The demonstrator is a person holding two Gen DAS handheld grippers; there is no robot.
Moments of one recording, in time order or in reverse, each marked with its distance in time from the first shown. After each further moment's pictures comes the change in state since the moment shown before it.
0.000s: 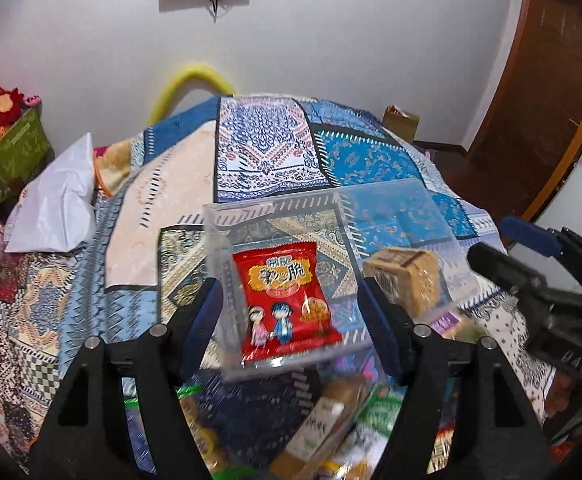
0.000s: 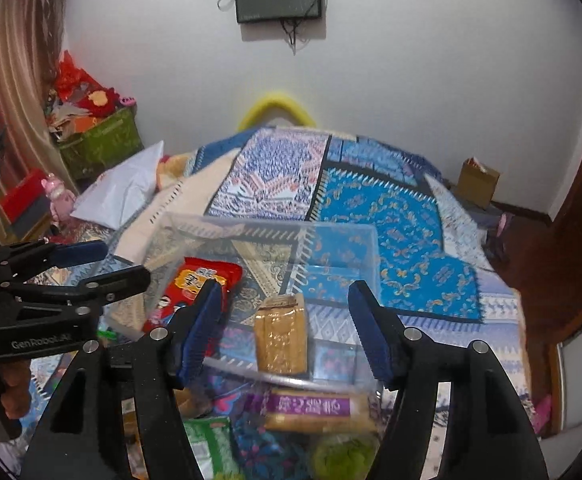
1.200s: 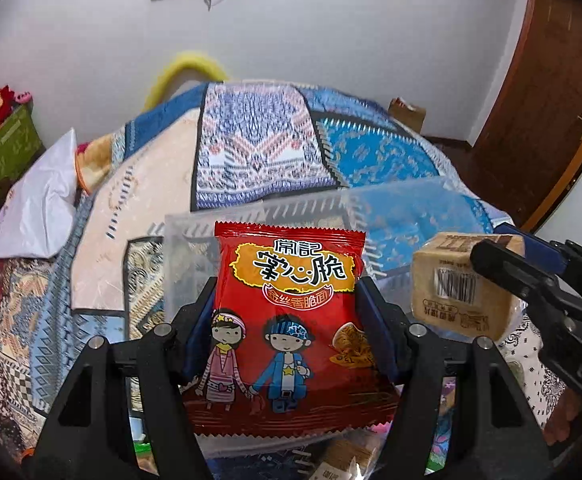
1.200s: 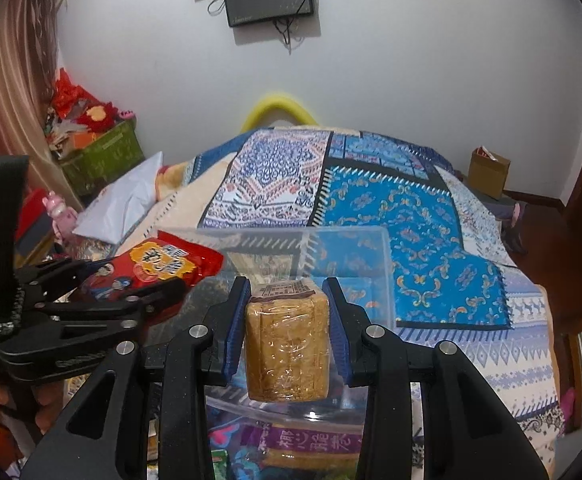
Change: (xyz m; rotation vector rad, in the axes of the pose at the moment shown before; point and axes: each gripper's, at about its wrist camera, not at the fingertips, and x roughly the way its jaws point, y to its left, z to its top) left arm 0.087 -0.005 0.017 -0.005 0.042 0.004; right arm 0.053 -0.012 0.000 0.059 0.012 0.042
